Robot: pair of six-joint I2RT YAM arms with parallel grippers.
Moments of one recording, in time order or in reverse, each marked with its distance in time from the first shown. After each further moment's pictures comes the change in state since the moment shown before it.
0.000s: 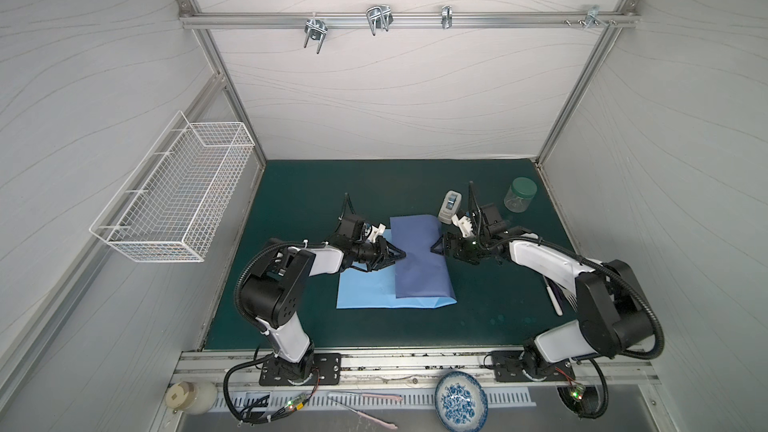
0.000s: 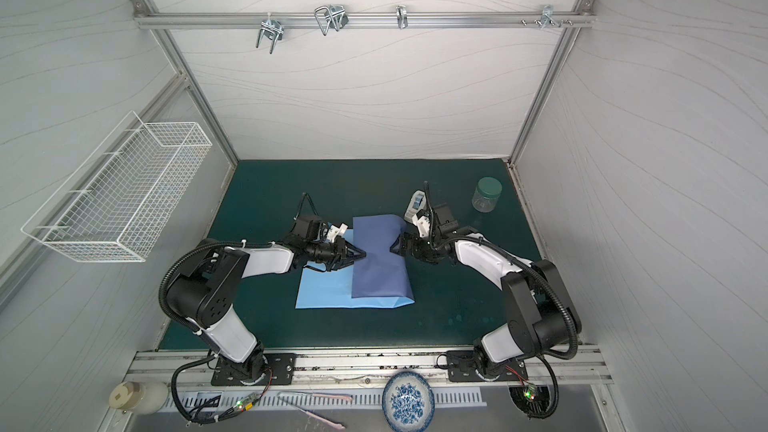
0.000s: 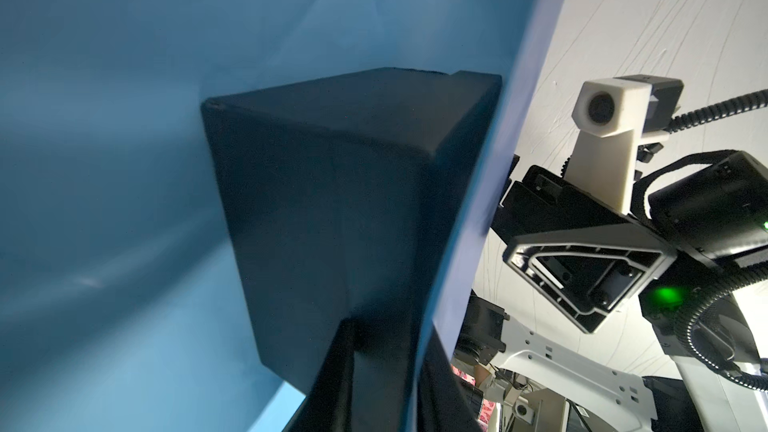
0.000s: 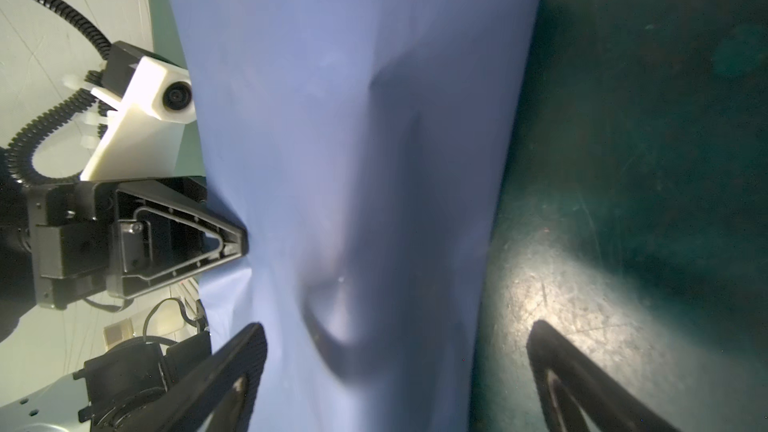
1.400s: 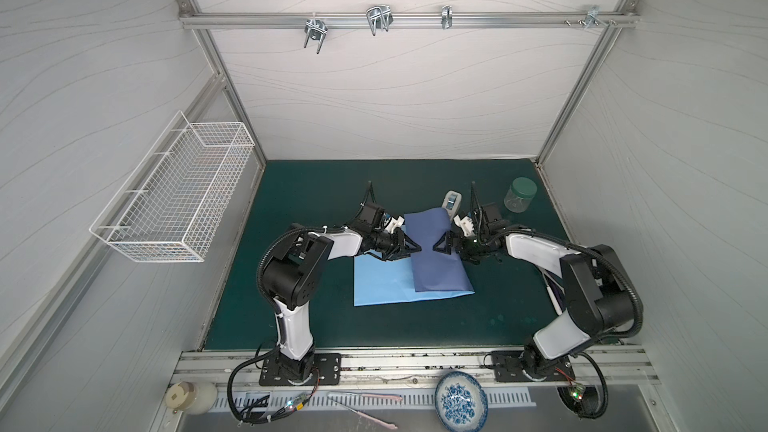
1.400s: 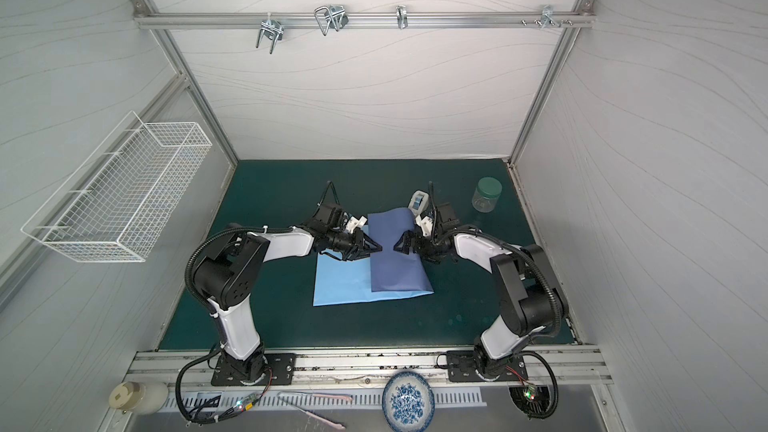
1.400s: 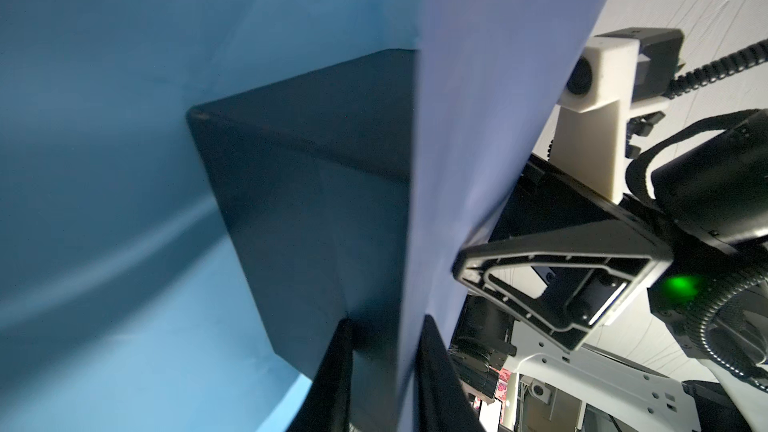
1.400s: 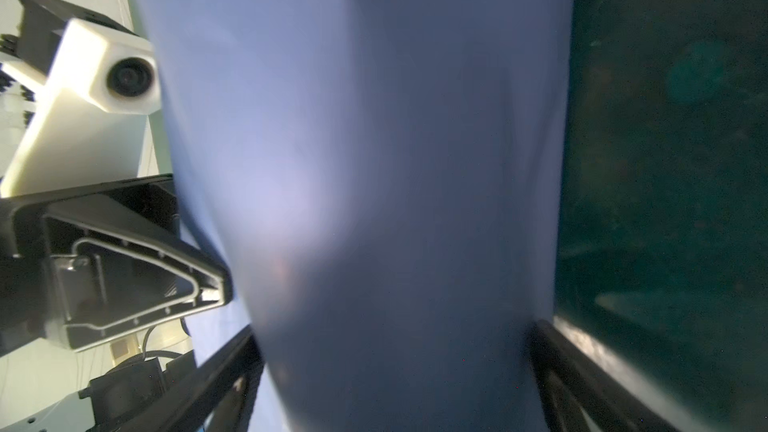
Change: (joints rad) left arm -0.058 0.163 0.265 -0.193 -0.014 0.118; right arm -0.054 0.122 0.009 0.062 -0.051 -0.012
